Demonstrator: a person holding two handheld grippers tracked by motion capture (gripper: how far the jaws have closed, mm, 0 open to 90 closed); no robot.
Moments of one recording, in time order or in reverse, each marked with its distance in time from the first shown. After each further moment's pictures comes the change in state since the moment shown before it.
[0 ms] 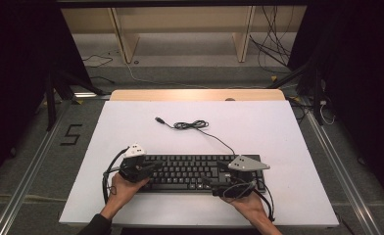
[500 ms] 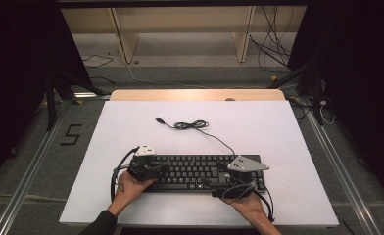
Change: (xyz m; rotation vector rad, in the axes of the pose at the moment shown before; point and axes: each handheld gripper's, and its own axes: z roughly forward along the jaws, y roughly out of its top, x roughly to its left) left arm -0.001 0.000 0.024 0.103 0.014 0.028; right arm 0.002 0.000 0.000 0.000 0.005 -0.006
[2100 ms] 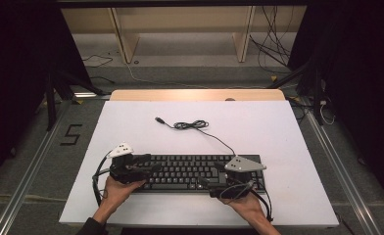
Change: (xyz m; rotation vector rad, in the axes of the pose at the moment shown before) left arm 0.009 -0.011 -0.053 -0.241 -0.059 -0.118; right arm 0.003 0.001 0.004 0.012 0.009 -0.009
